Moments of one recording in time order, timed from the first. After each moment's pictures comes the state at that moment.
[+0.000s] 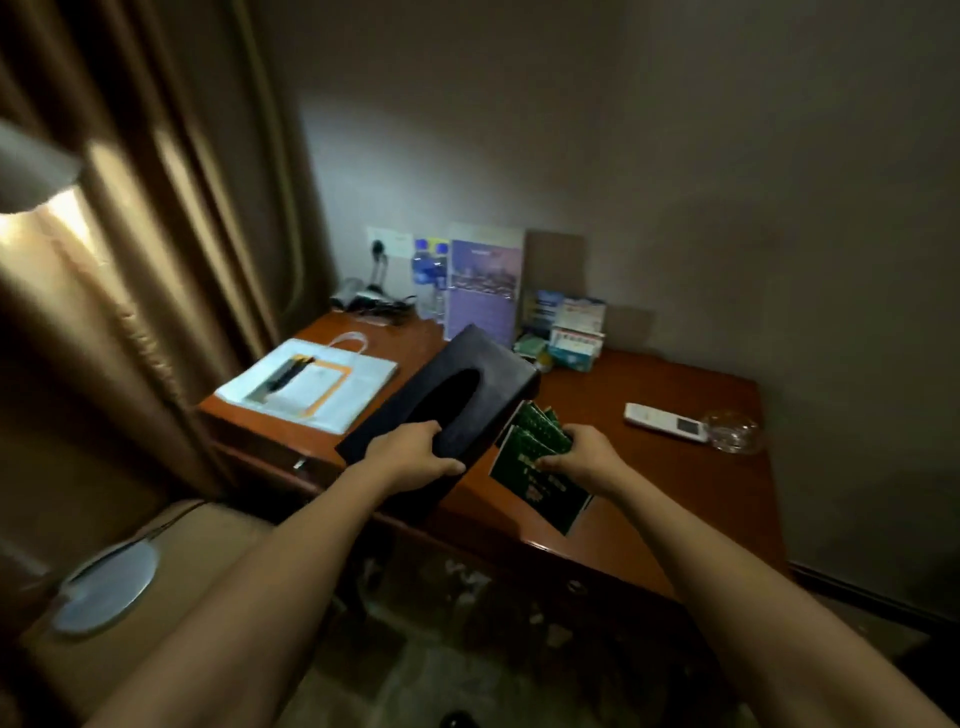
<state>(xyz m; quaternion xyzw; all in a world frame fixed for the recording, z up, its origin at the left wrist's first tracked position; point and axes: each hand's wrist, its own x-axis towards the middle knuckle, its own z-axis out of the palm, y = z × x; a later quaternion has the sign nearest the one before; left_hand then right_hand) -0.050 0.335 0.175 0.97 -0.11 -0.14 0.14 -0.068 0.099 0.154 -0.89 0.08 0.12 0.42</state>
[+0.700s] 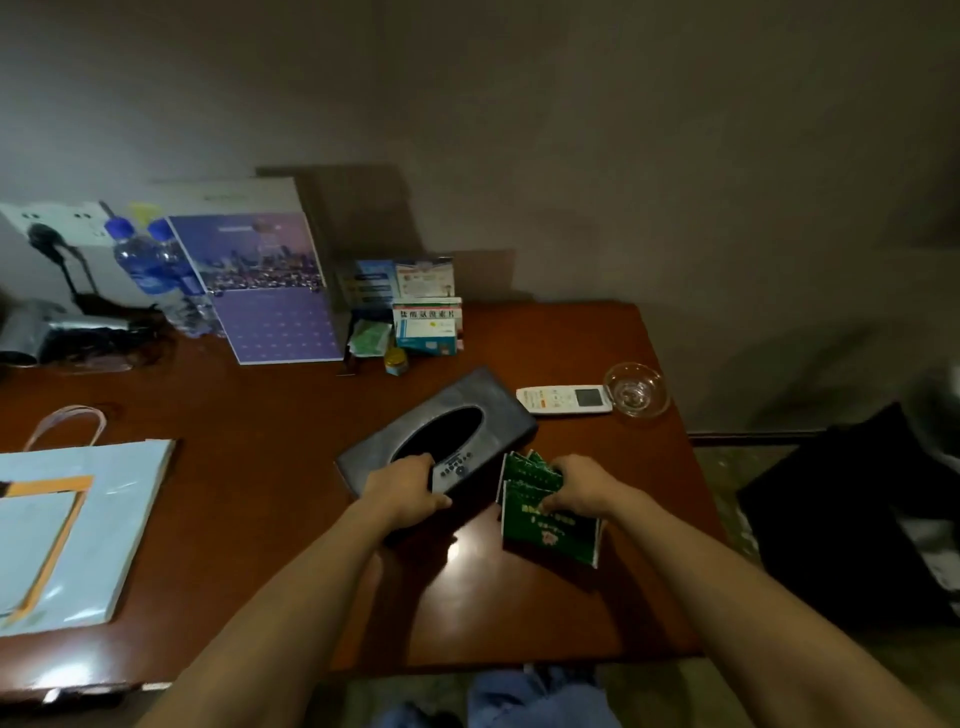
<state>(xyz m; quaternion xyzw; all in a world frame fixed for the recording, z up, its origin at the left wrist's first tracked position) 0.179 0.151 0.047 0.91 -0.30 -0.28 0.03 0.059 -0.060 0.045 -0.86 0.25 0.27 0.35</state>
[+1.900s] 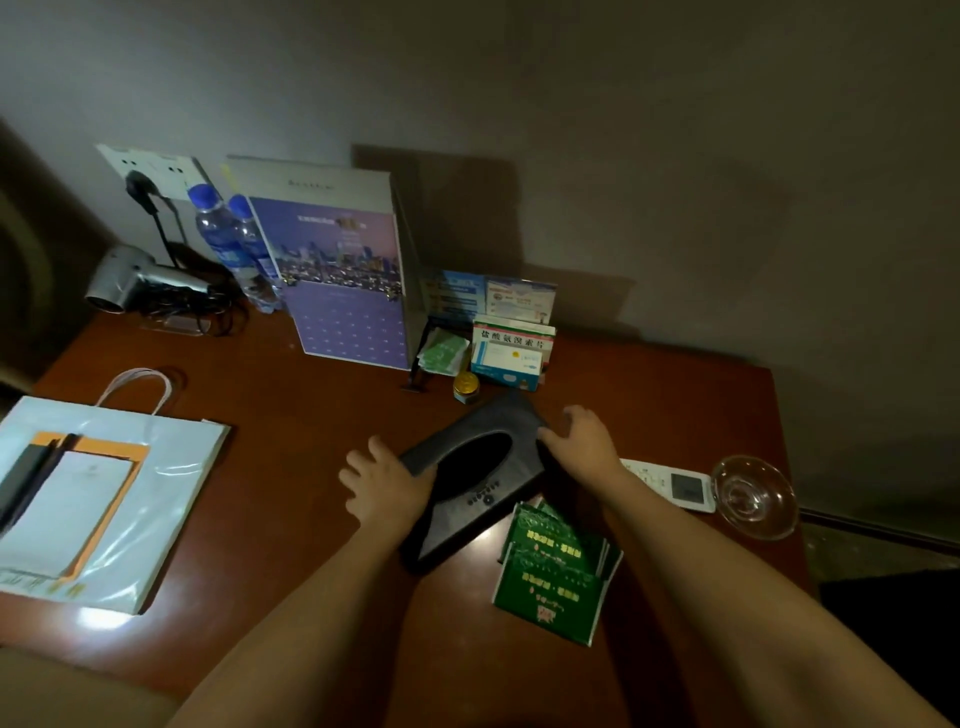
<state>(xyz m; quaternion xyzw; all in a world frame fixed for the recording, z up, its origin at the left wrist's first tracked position) 0.270 0.156 0.027 0.96 0.11 -0.18 0.17 0.250 -0.070 0.020 -0.90 0.24 0.13 0.34</state>
